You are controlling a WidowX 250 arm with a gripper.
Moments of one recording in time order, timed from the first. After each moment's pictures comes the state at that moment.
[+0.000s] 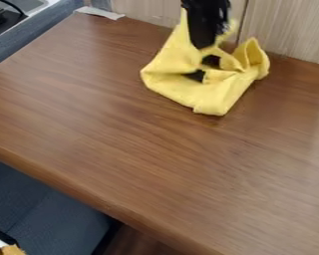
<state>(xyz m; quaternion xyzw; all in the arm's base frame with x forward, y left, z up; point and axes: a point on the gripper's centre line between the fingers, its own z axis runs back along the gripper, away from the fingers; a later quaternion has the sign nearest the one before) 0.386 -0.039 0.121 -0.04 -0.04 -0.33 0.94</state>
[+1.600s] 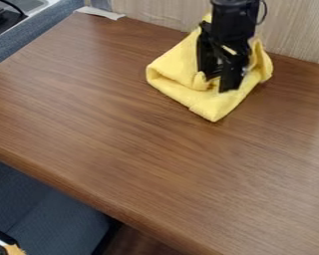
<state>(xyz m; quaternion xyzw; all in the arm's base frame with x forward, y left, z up) 0.375 -0.054 0.095 -0.02 -0.02 -0.32 0.95</state>
